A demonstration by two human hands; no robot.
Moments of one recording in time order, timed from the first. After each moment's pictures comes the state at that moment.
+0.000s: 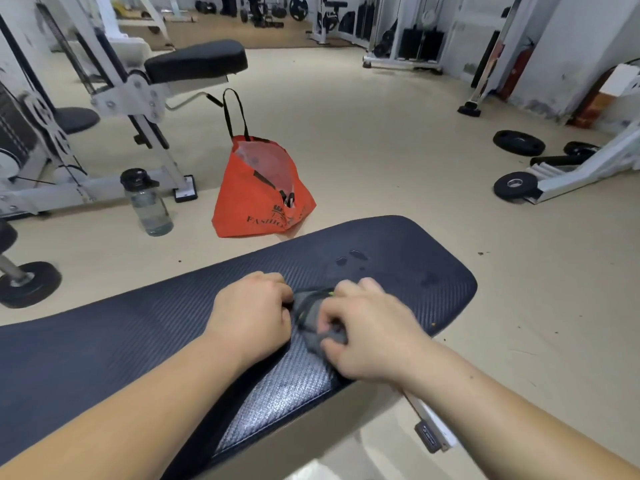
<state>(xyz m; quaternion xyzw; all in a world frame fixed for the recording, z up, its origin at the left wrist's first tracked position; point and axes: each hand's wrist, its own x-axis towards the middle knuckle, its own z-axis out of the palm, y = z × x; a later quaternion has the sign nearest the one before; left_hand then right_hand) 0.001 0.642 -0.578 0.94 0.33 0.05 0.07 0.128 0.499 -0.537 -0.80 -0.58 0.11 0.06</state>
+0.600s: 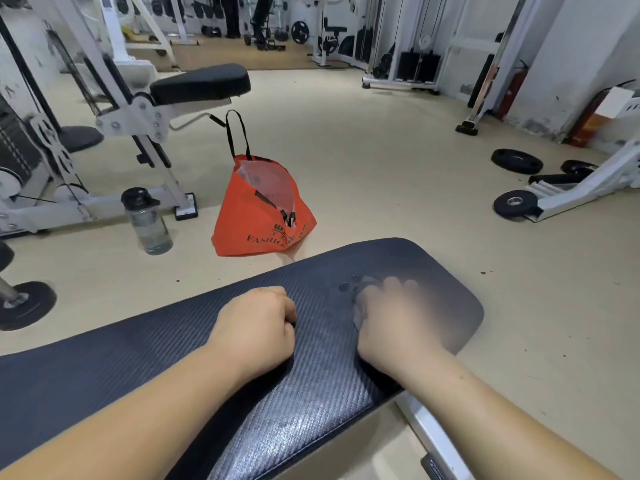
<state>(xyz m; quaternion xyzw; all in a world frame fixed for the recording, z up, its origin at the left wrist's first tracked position) 0.014 0.659 -0.568 0.93 0.34 0.05 0.14 0.163 0.526 -0.537 -0.90 -0.44 0.07 -0.03</state>
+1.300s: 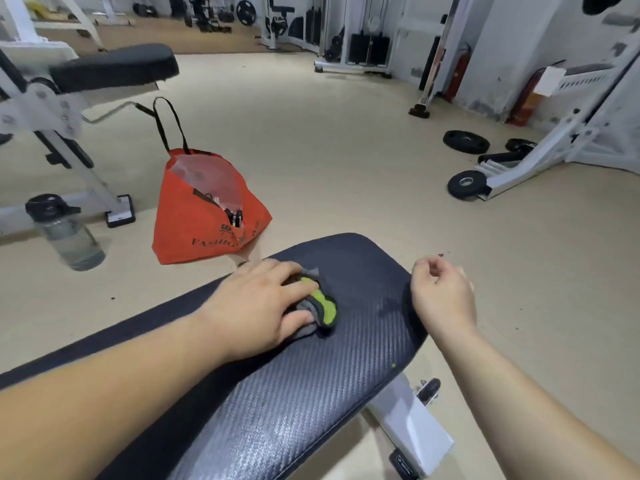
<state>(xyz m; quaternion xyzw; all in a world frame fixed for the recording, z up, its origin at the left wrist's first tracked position) 0.111 0.681 -0.579 0.99 0.12 0.01 0.01 0.311 0.487 -0.590 -0.91 -0.10 0.05 0.40</state>
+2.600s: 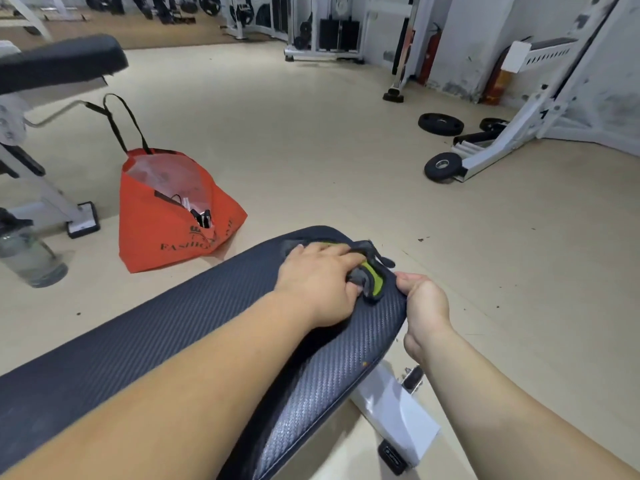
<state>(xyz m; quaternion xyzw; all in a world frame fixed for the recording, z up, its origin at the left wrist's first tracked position) 0.240 0.616 -0.590 0.98 0.13 0.03 0.11 0.330 0.479 -0.636 -0.64 0.13 0.19 0.73</state>
